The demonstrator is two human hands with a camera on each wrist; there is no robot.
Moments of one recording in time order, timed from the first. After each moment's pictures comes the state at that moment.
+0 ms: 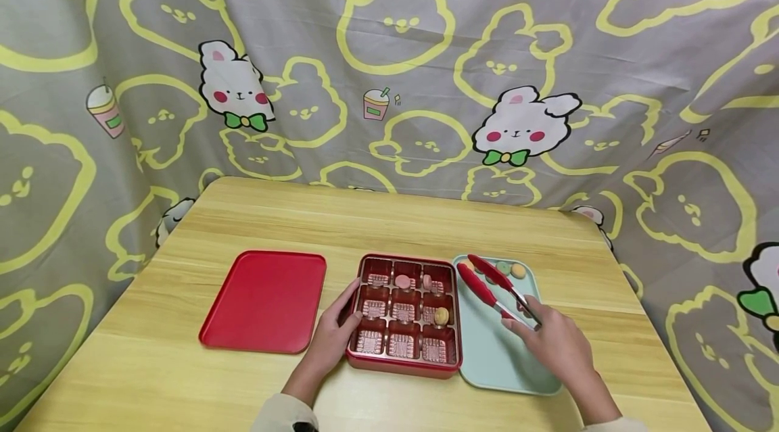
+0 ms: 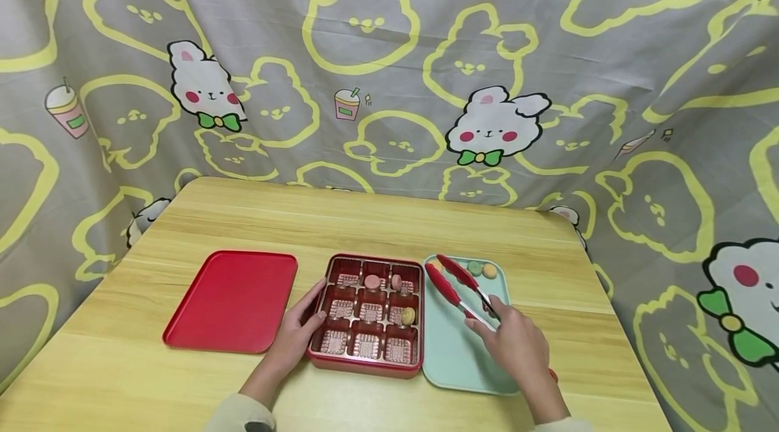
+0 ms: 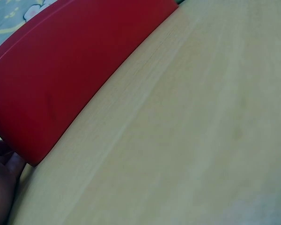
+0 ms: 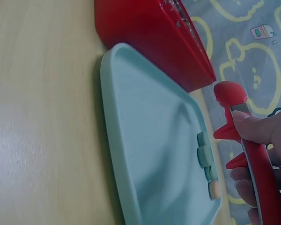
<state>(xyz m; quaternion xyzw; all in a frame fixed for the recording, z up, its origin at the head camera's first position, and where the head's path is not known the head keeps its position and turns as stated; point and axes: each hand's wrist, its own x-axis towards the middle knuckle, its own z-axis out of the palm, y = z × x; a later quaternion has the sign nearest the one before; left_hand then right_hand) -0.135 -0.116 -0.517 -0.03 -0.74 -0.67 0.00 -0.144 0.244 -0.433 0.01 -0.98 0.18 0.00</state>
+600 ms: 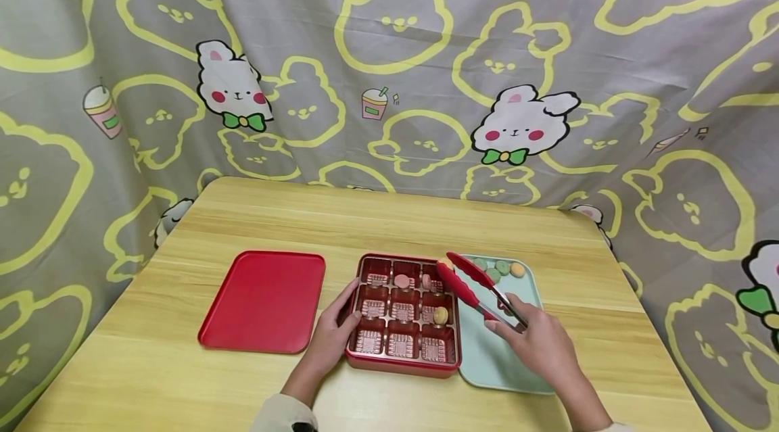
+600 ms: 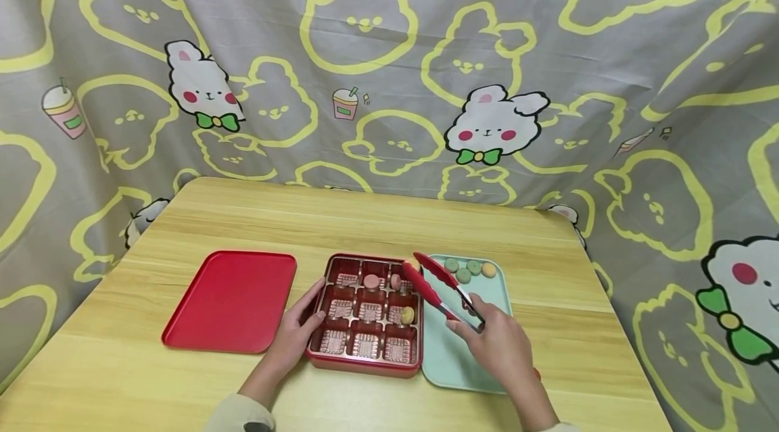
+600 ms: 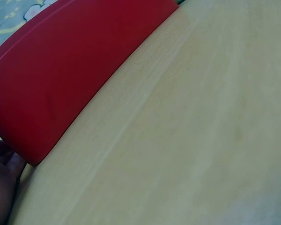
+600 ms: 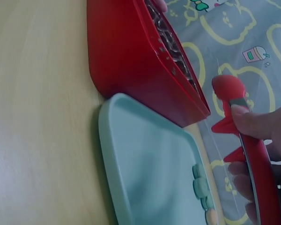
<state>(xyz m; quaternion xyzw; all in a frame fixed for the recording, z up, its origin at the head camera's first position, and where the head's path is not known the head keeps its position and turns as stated) -0.138 -0.116 -0.519 -0.04 -0.74 -0.67 0.02 -0.137 0.218 -0.423 0.03 -0.97 0.23 0.01</state>
